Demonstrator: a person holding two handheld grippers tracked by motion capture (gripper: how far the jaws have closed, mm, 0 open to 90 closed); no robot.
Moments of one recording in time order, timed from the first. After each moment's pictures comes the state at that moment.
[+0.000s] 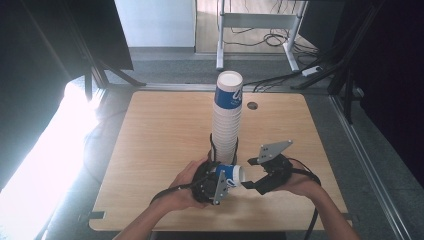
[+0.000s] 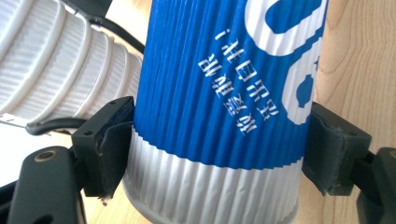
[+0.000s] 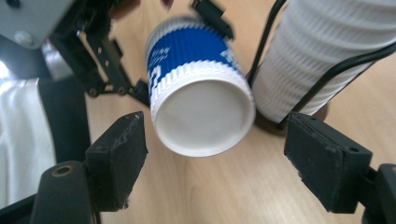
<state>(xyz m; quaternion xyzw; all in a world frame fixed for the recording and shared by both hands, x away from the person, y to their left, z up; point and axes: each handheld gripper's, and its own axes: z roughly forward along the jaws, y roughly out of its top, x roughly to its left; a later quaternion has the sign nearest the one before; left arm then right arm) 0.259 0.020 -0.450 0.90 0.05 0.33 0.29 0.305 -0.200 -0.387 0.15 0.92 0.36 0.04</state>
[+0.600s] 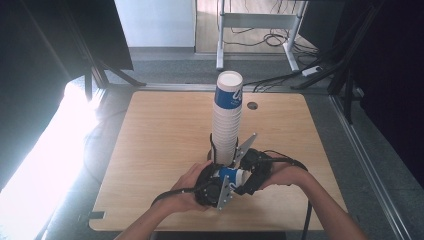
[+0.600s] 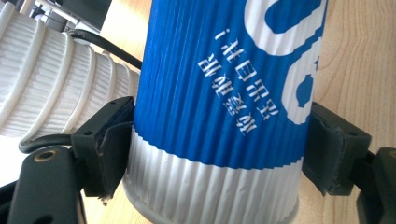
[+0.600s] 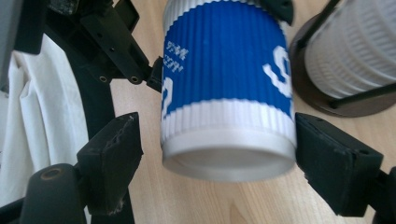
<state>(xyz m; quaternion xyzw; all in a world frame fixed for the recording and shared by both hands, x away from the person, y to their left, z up) 0.254 0.013 -0.457 0.90 0.02 0.35 0.27 0.324 -0.152 -0.393 0.12 0.97 0.22 -0.05</state>
